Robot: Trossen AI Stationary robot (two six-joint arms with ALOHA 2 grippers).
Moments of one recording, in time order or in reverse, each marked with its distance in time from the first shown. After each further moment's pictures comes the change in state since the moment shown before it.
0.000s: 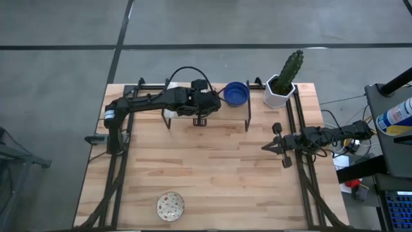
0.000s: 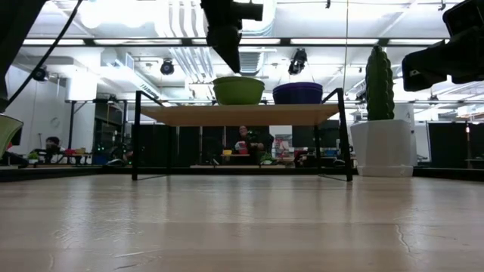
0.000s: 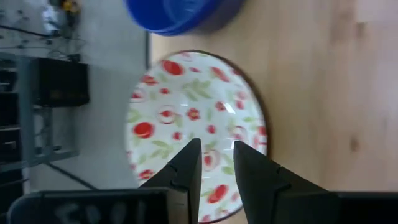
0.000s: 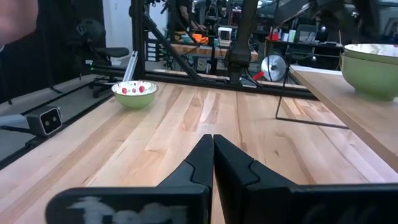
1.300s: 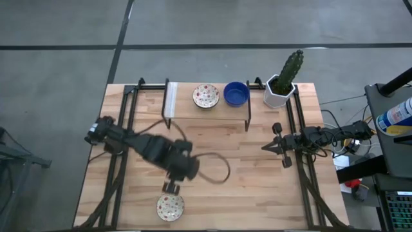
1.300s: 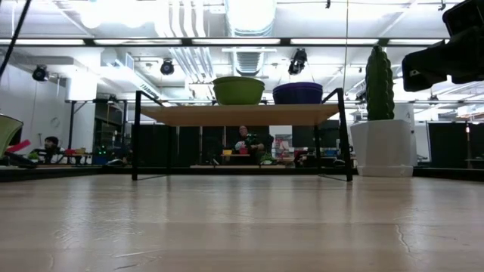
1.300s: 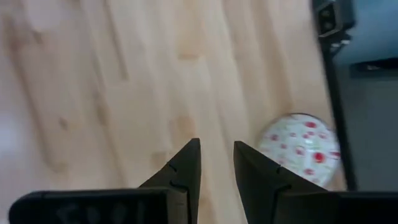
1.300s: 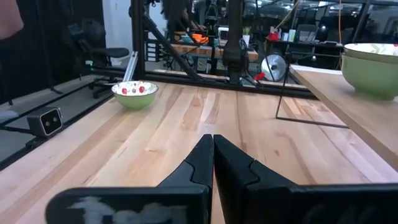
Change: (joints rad) left arm -0.531 -0.082 0.041 -0.286 0.523 -0.517; right arm 0.000 0.000 0.000 0.000 0.000 0.004
